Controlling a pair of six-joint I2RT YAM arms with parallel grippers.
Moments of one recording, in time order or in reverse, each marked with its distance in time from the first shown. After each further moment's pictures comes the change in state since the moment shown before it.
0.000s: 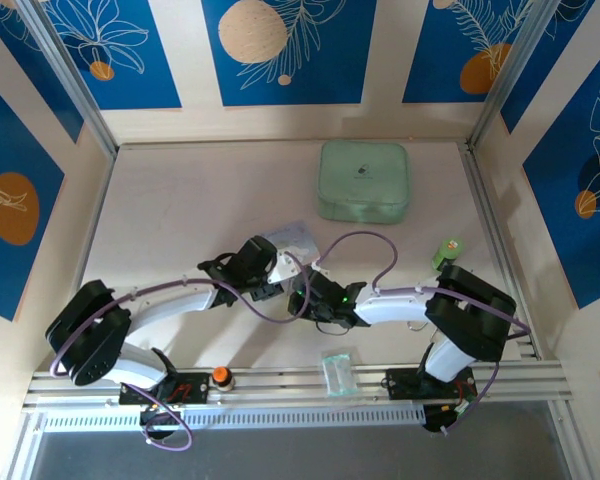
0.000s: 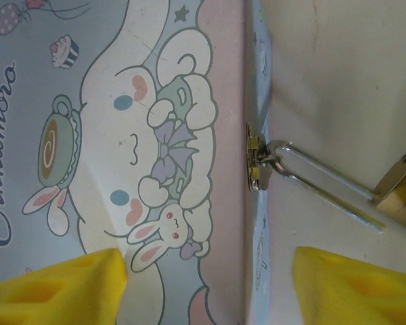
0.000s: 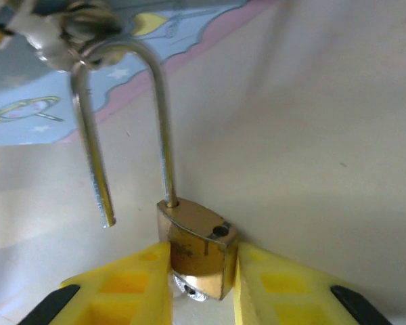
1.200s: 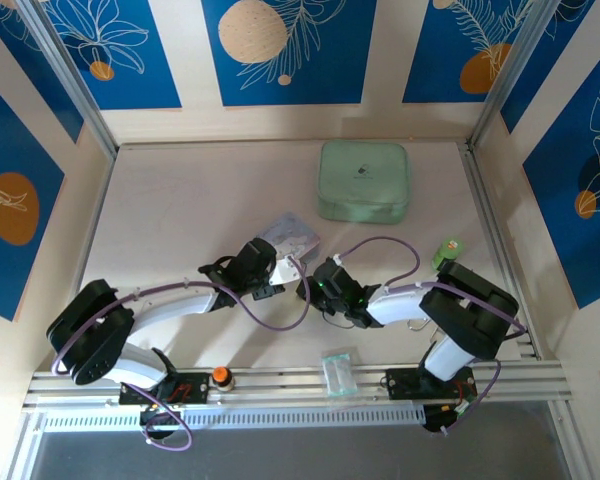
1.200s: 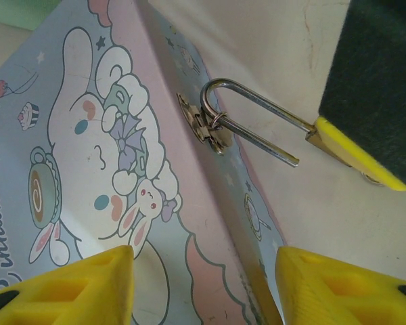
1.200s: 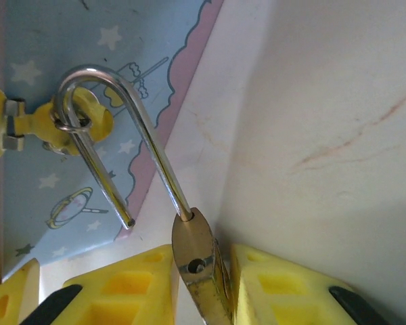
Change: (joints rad) left arm -0.015 0.001 -0.043 0.102 0.007 0.084; right arm -0.135 -0.001 -0.164 0.364 -0.029 0.142
